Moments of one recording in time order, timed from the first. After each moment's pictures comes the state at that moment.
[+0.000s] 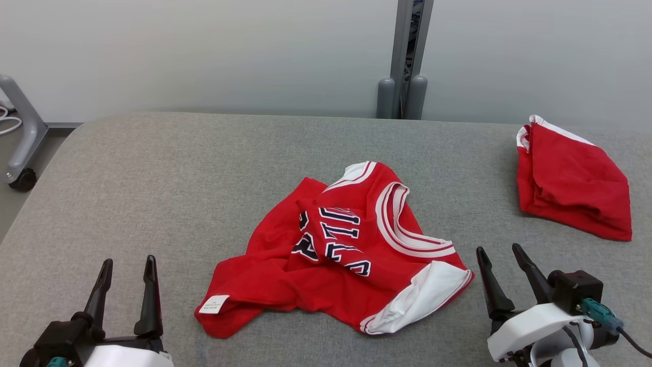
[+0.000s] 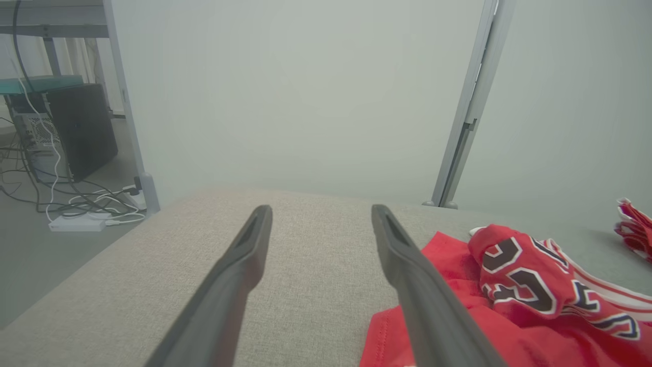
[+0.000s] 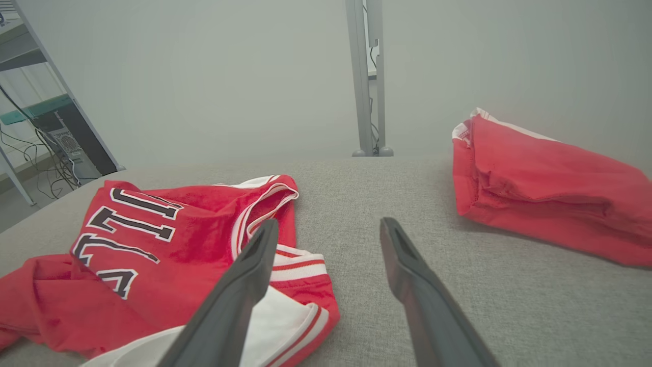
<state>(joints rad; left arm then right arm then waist) 0.05 0.07 0.11 0.16 -0.20 -0.11 -0.26 -0.16 -0.06 0.12 0.43 0.25 0.13 -0.23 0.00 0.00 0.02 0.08</state>
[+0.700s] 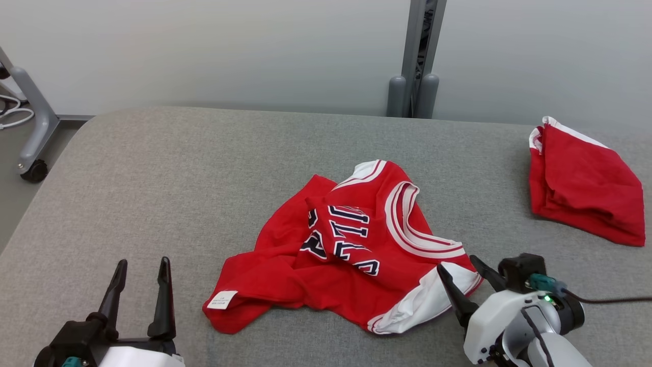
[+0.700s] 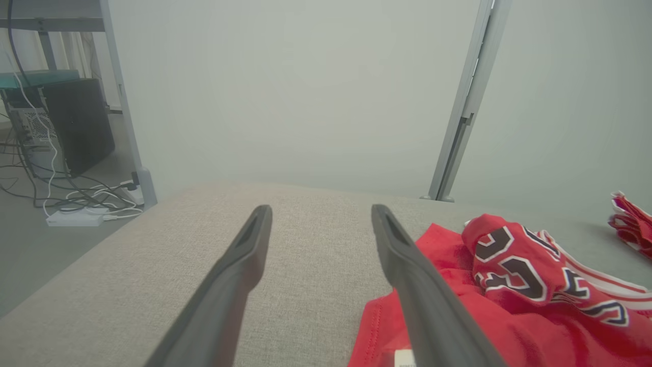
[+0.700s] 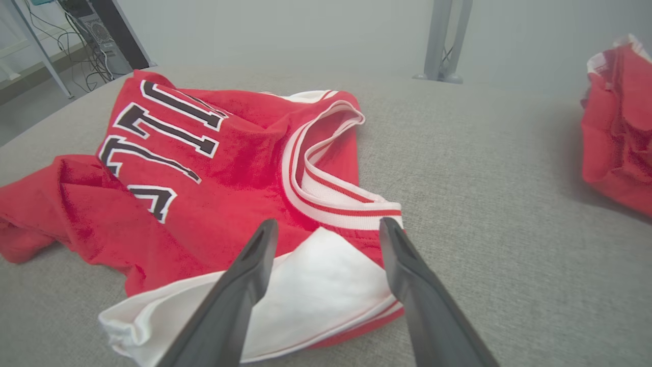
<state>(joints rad) 0.05 0.05 0.09 0.15 -0.18 -0.12 -0.26 -0.23 -0.11 0.30 0.49 0.29 0.13 -0.01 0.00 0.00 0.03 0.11</state>
